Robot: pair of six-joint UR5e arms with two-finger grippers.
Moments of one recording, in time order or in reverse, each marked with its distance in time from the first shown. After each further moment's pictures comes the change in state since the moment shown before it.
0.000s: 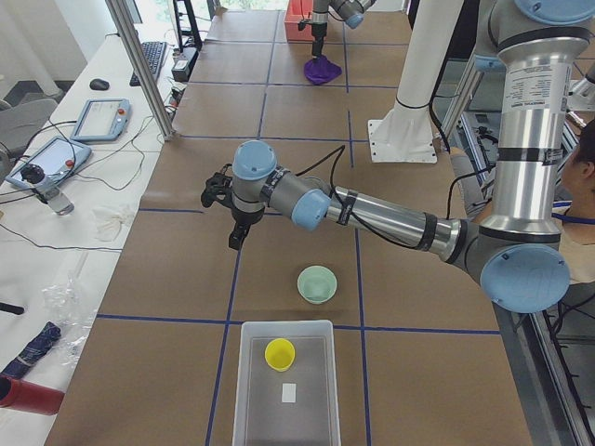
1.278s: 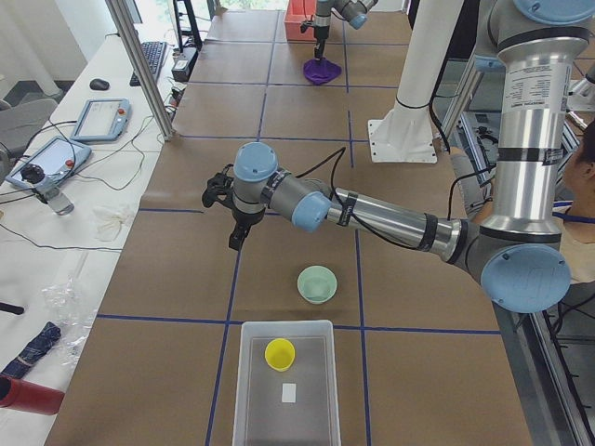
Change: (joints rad) left arm 0.015 0.005 0.009 -0.027 0.000 -0.001; right arm -0.039 -0.028 -0.002 -0.010 -0.072 -0.007
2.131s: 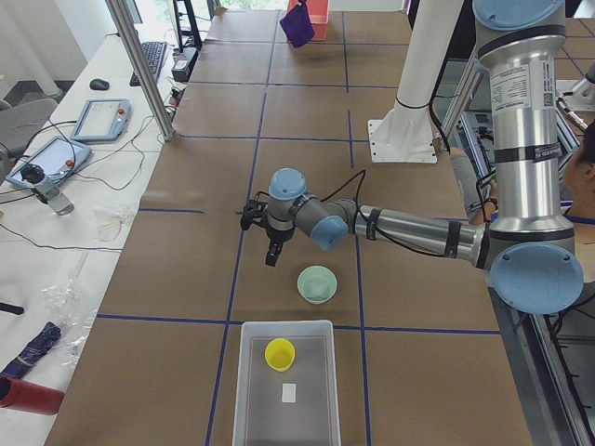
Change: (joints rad) left arm 0.329 0.173 0.000 -0.226 0.219 -0.347; right arm 0.732 0.002 0.060 -0.052 0.386 -0.329
